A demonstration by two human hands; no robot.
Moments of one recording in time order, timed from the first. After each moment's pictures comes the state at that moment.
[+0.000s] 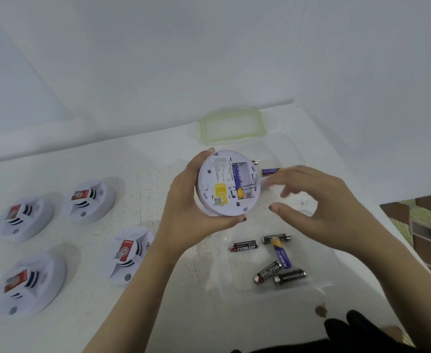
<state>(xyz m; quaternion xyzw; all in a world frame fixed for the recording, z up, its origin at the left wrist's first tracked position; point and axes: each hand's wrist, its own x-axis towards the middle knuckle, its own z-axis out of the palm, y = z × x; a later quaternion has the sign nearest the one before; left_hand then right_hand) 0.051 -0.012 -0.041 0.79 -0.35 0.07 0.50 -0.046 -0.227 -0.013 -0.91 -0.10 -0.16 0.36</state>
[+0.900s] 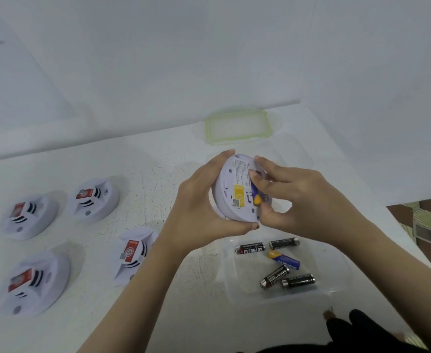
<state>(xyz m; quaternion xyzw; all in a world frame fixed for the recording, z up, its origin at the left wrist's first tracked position) 0.047 -0.013 -0.026 0.79 -0.37 0.03 0.48 -0.011 -0.205 -0.017 -0.93 -0.22 -0.25 0.17</state>
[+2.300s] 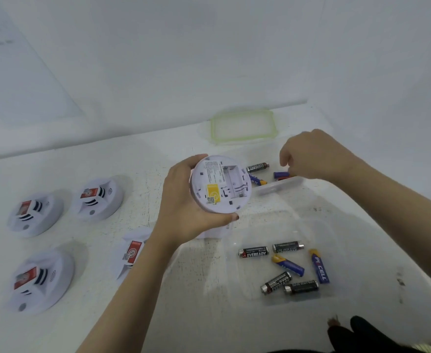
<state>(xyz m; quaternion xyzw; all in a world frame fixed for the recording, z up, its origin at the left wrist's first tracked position) 0.072 0.006 -0.045 0.85 -0.25 0.05 0.46 0.072 -0.252 -0.006 -1.00 -0.02 0.04 -0.03</state>
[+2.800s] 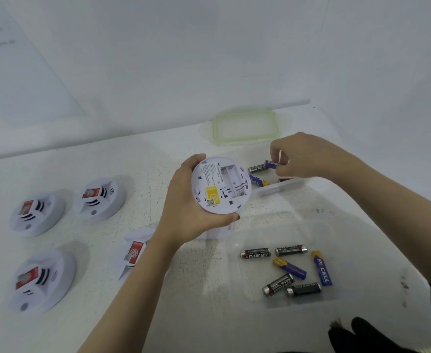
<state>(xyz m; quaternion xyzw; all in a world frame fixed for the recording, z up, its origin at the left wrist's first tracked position) 0.073 0.005 -0.050 0.84 -0.24 0.01 0.49 0.079 -0.247 -0.008 -0.99 -0.02 0.06 0.10</state>
